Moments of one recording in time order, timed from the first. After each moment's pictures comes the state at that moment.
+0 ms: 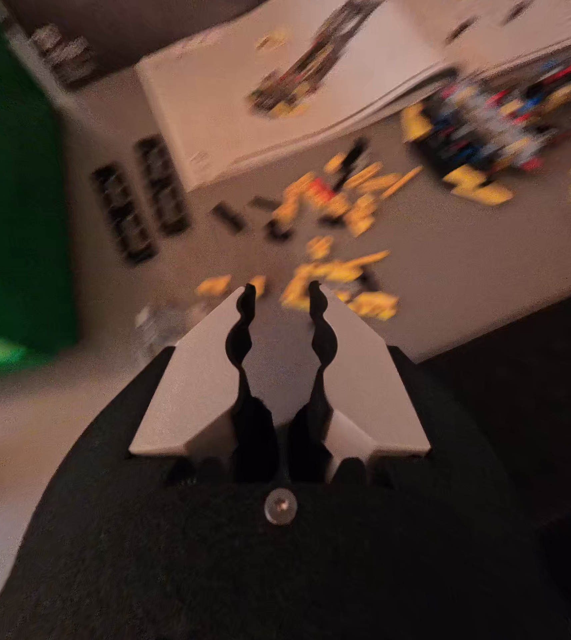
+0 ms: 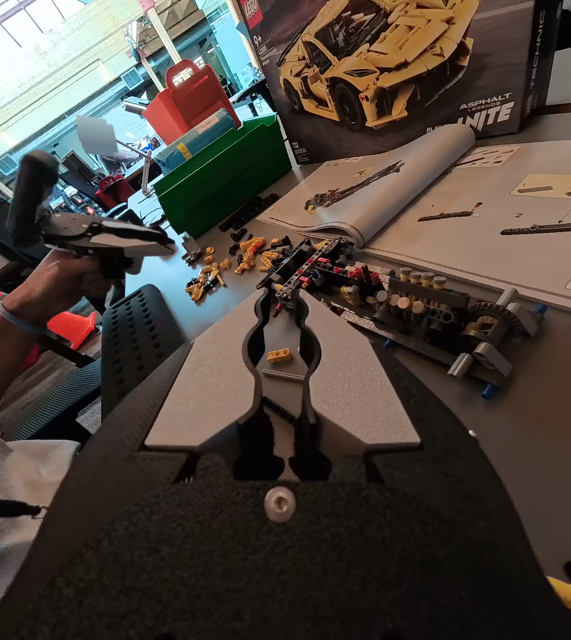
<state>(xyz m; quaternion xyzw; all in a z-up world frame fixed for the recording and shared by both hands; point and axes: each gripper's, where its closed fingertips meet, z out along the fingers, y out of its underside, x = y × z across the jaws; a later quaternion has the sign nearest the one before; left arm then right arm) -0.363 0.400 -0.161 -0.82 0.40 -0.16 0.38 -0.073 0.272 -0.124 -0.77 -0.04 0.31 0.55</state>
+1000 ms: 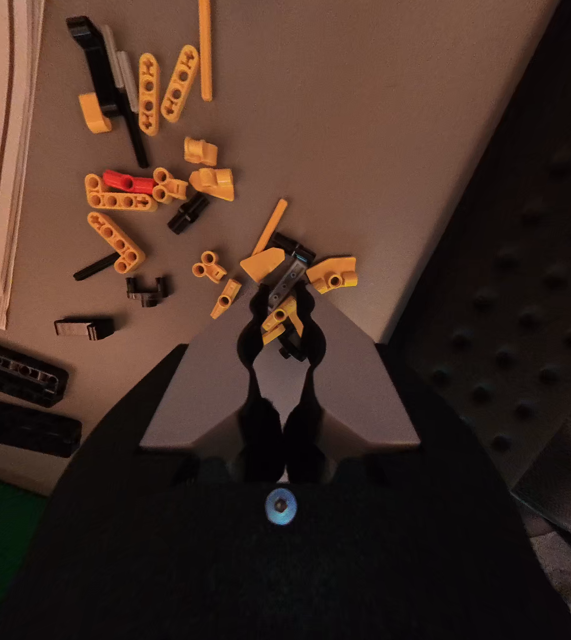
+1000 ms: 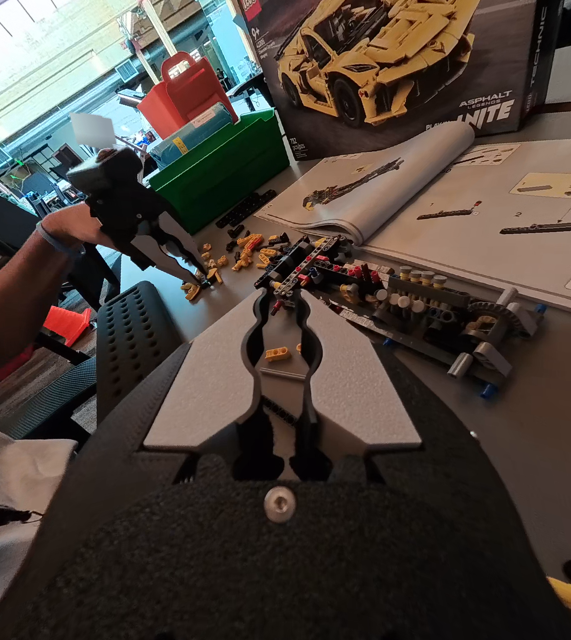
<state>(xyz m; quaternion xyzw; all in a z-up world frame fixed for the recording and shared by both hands) -0.321 0.373 -0.216 -0.65 0.75 -0.12 0.10 -0.074 0.273 -0.126 -0.78 -0.04 0.31 0.55</state>
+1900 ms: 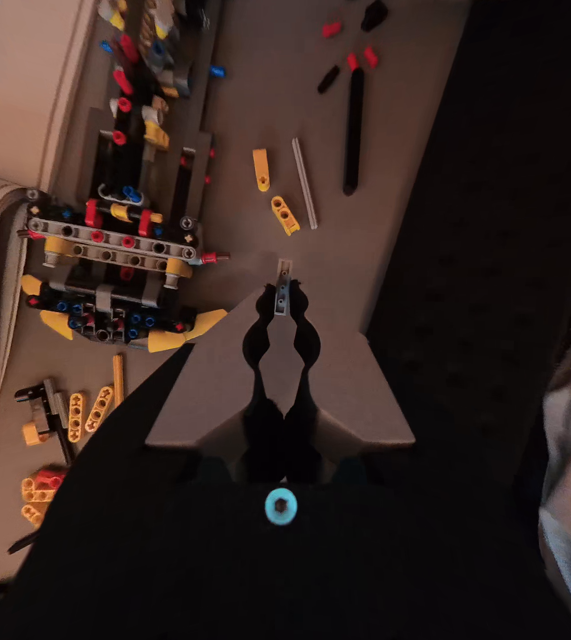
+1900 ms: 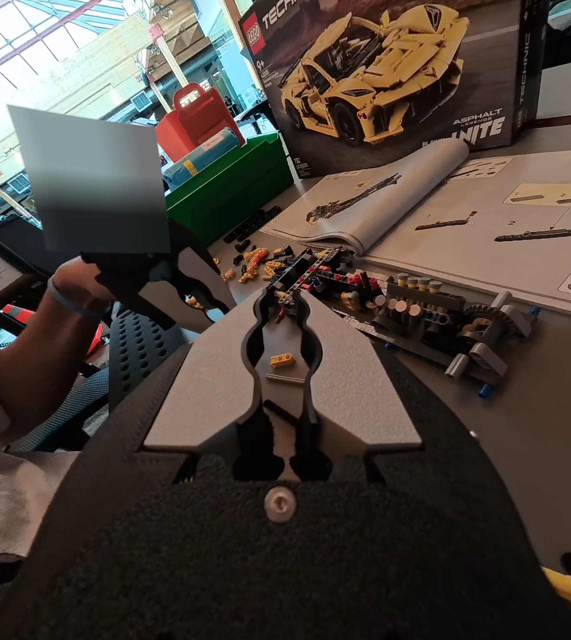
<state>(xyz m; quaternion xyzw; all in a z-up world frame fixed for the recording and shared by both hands) -0.168 0.279 -0.197 -0.61 0.74 -0.21 0.16 -0.069 0.269 -0.117 -0.76 -0.03 0.32 0.57</state>
